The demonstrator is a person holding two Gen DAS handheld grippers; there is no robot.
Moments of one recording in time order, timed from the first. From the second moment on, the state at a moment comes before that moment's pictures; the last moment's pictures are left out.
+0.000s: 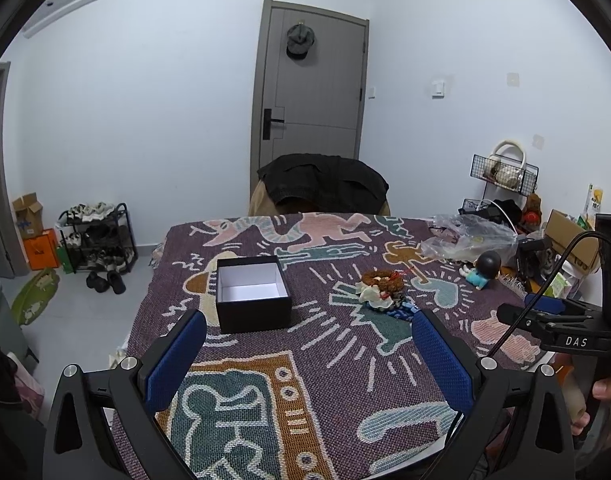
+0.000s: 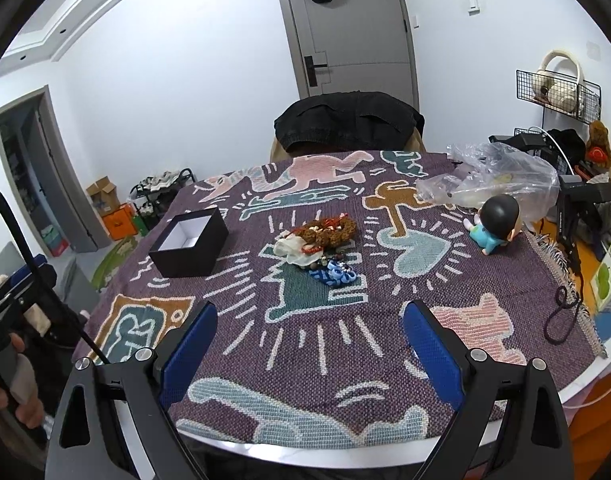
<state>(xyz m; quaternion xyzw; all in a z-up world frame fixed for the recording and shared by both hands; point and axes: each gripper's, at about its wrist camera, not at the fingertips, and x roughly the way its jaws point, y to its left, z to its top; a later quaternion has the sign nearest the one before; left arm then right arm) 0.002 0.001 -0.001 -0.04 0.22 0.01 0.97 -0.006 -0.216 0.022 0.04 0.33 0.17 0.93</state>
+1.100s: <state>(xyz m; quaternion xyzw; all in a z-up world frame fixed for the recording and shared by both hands) 0.000 0.002 -0.001 -0.04 0.22 0.01 0.98 -0.005 -0.219 0.023 0.04 0.33 0.17 0.93</state>
